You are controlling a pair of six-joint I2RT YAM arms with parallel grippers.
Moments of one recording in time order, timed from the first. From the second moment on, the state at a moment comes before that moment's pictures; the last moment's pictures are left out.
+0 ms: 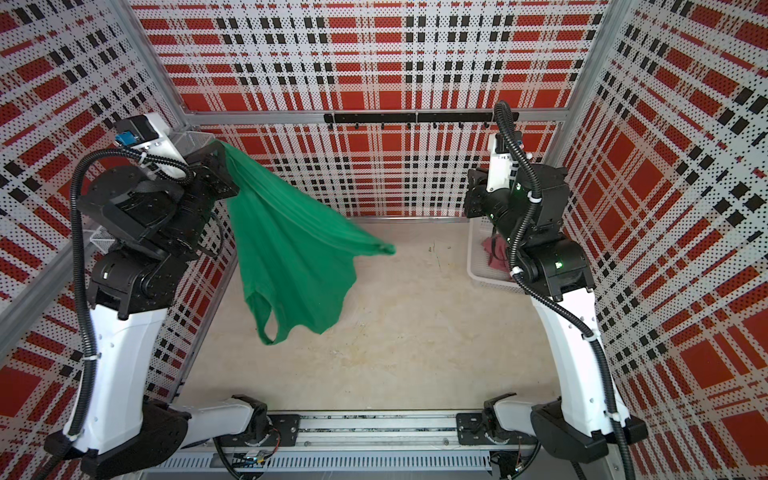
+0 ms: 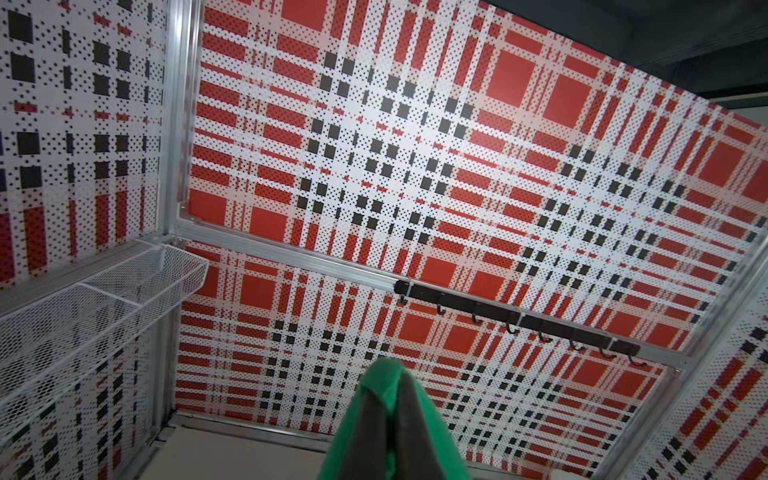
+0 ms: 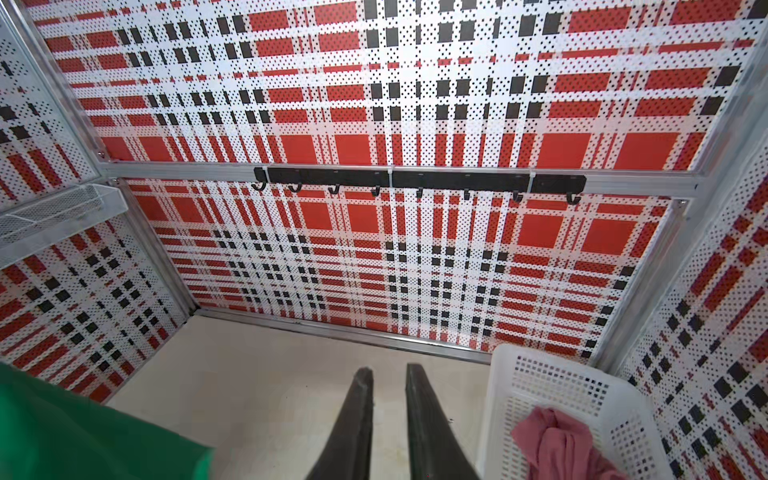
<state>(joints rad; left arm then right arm) -0.30 1.30 1.98 -0.52 -0.28 -0.26 0.29 1.32 1.93 -0.67 0.06 0.04</state>
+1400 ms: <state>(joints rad) -0.39 1.27 0.77 -0.09 0.20 -0.70 0.29 1.12 0.96 -0.74 -0.22 0.45</state>
